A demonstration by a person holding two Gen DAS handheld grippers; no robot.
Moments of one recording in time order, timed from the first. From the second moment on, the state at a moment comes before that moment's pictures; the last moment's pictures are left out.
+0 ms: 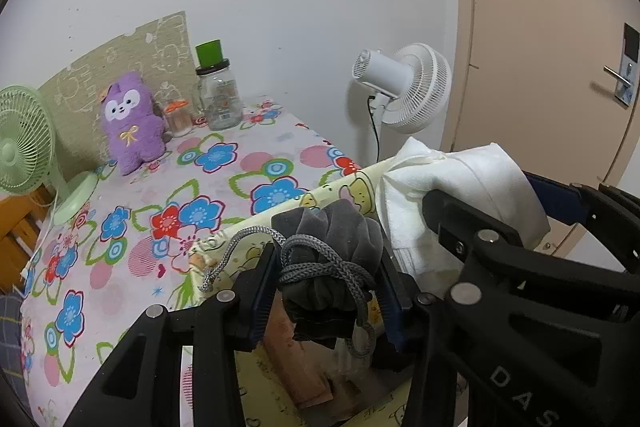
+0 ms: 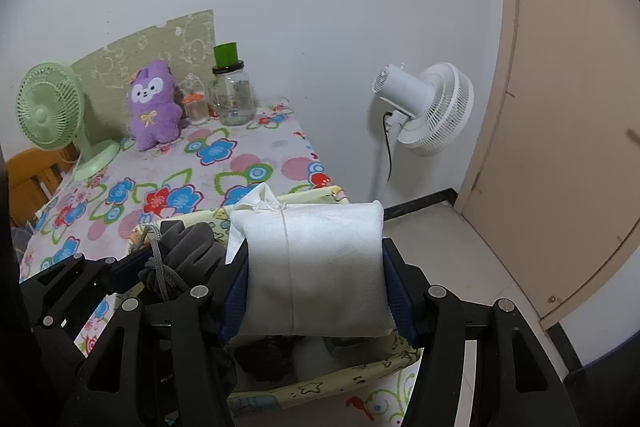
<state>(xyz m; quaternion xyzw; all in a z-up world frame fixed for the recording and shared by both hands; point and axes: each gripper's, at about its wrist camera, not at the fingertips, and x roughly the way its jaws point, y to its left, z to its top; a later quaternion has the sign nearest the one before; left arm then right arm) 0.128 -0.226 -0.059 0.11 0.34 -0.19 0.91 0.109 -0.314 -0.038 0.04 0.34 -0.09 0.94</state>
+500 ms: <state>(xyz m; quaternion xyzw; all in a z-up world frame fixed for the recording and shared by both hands) 0.129 -0.220 -0.059 0.12 0.35 -0.18 0.91 0.124 -0.317 -0.047 0.04 0.35 -0.08 0.93</state>
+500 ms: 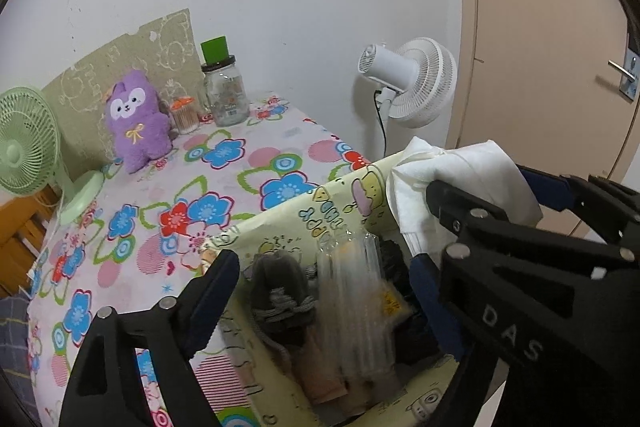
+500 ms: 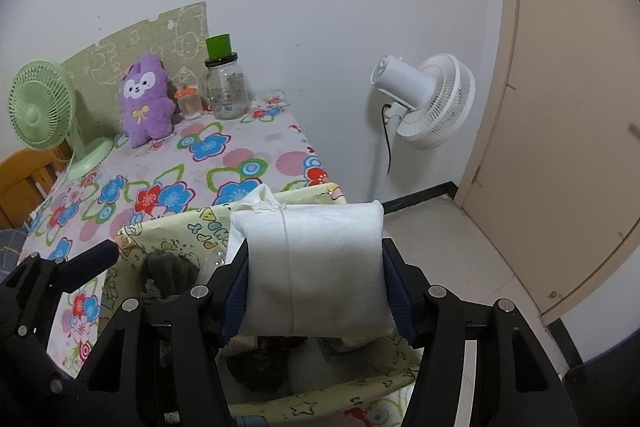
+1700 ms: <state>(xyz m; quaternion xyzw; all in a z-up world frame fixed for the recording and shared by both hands) 0.110 -0.174 -0.057 0.12 0.35 -0.15 0.92 0.106 -0.262 -0.048 0.02 0.33 -0.06 0.94</state>
